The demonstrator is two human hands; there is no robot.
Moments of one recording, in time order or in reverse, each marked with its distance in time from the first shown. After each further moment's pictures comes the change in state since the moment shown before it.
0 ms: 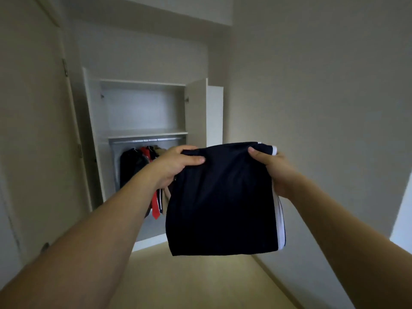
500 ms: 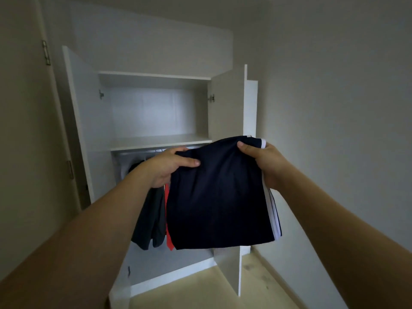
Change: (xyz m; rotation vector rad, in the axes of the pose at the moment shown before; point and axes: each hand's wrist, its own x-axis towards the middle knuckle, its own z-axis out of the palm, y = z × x) left_hand 0.394 -0.093 -0.260 -0.007 0.002 -0.078; right_hand 0.434 0.136 0.178 0.019 -0.058 0.009
